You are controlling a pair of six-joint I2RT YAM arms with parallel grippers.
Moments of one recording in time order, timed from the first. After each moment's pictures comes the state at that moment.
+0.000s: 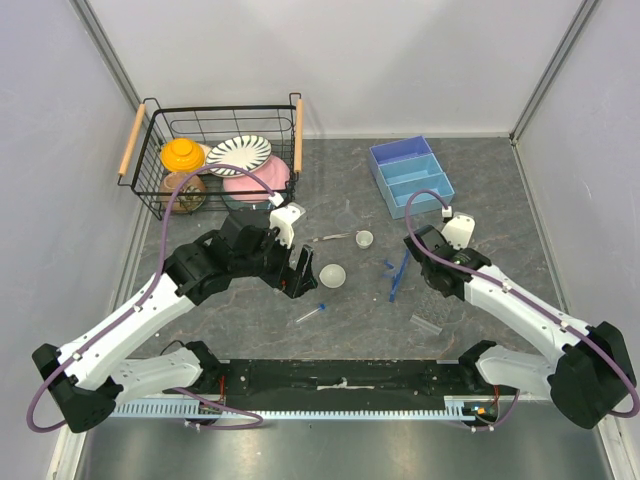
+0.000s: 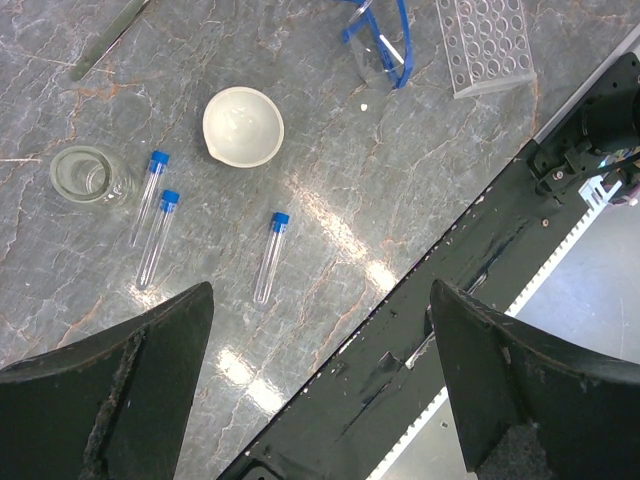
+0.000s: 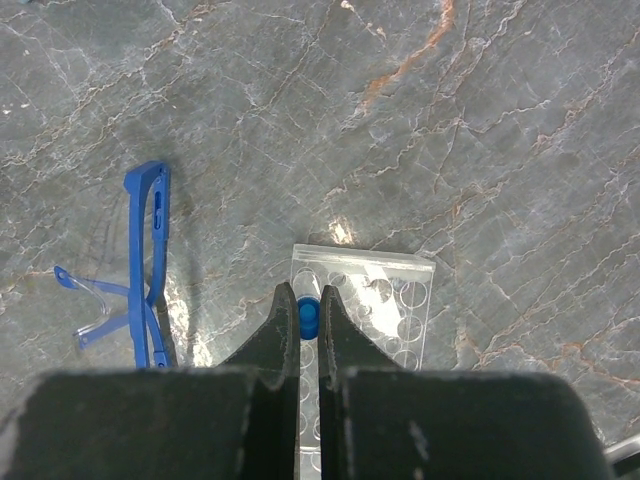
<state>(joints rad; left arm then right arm) -0.80 1.01 1.08 -0.75 0.16 -0.24 0.59 1.13 0.75 -0.72 0.68 0.83</state>
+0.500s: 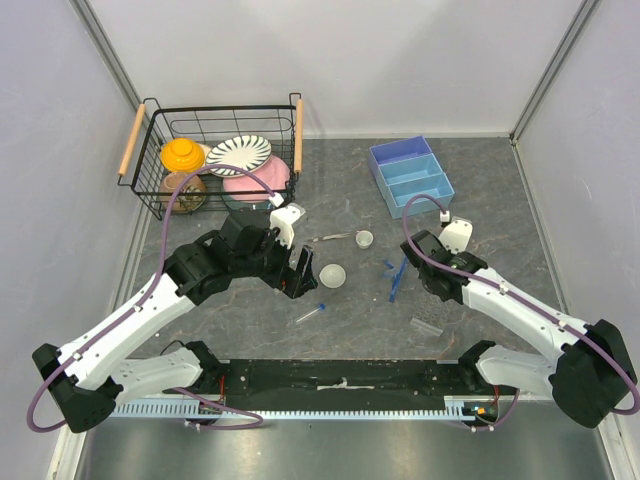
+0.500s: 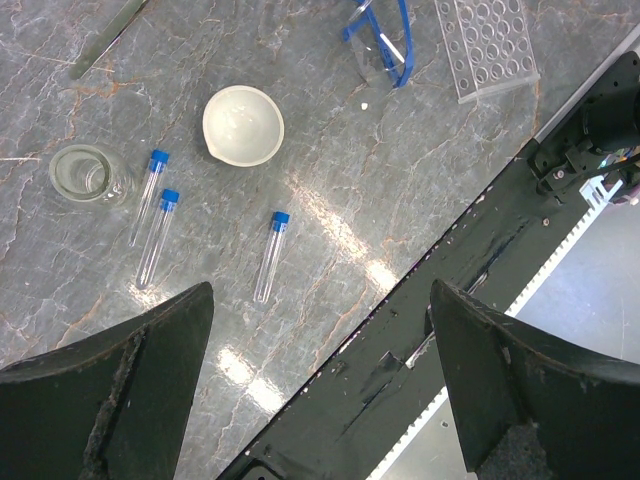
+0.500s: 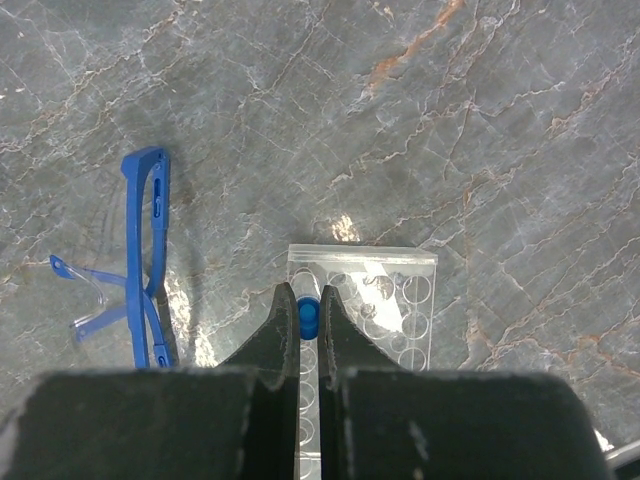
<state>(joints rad) -0.80 1.01 1.07 -0.75 0.16 -0.24 0.62 1.13 0.73 -0.71 0.69 0.88</state>
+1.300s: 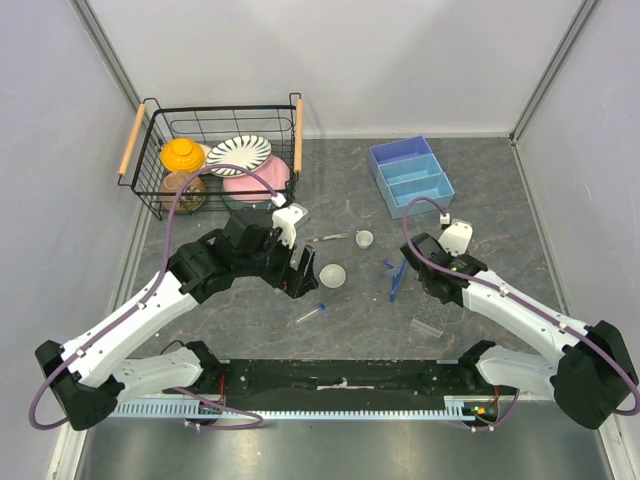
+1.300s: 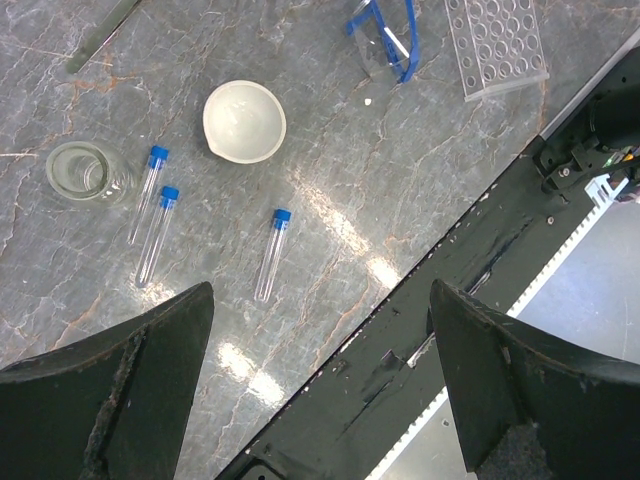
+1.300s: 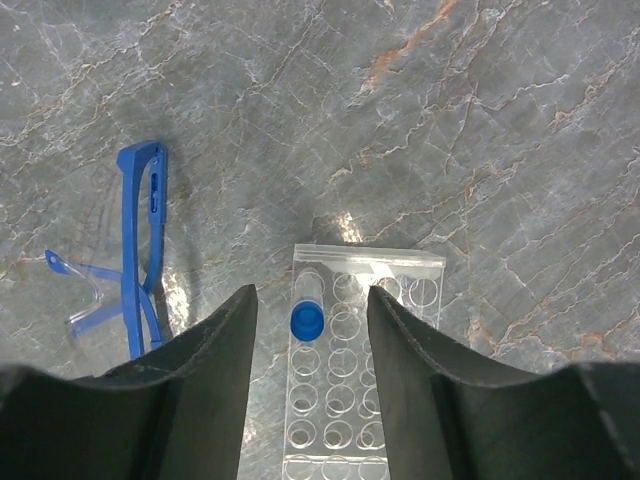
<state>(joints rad) -0.80 1.03 1.07 -0.75 0.16 -0.24 0.63 1.13 0.70 -0.70 0.69 0.90</state>
